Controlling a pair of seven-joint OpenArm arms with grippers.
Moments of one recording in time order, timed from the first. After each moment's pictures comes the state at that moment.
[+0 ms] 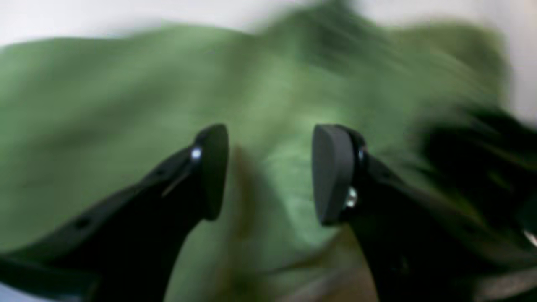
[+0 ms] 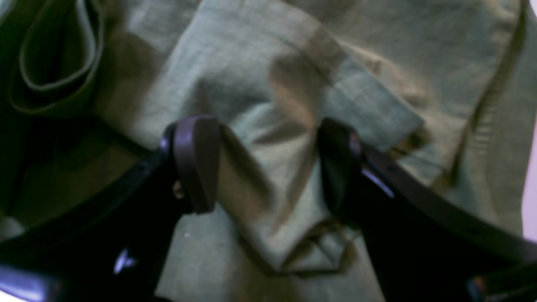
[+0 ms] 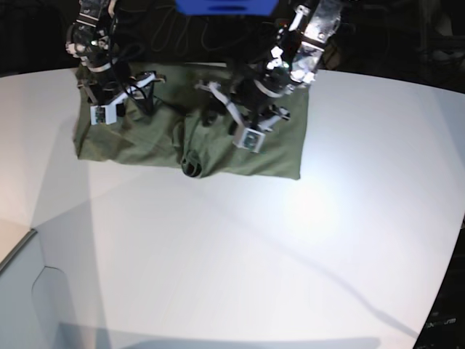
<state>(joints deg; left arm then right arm) 13.7 -2.2 23.9 86.6 -13.5 -7.1 24.7 -21.5 -9.0 26.5 86.0 -3.4 31.0 -17.6</state>
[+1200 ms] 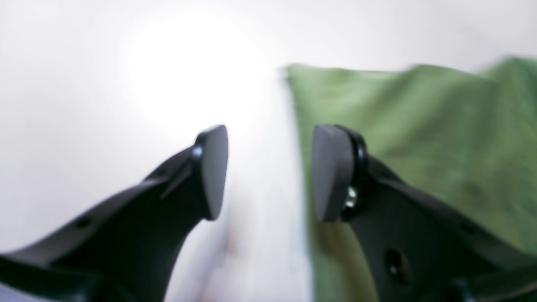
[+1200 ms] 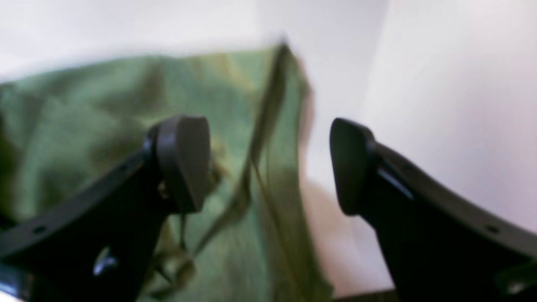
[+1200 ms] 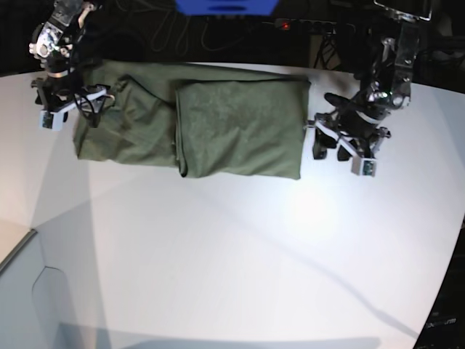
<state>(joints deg) 12.2 -17.1 3.4 86.0 -25.9 -7.1 24.2 -16.9 -9.3 42.0 90.3 -4.3 31.1 -20.0</state>
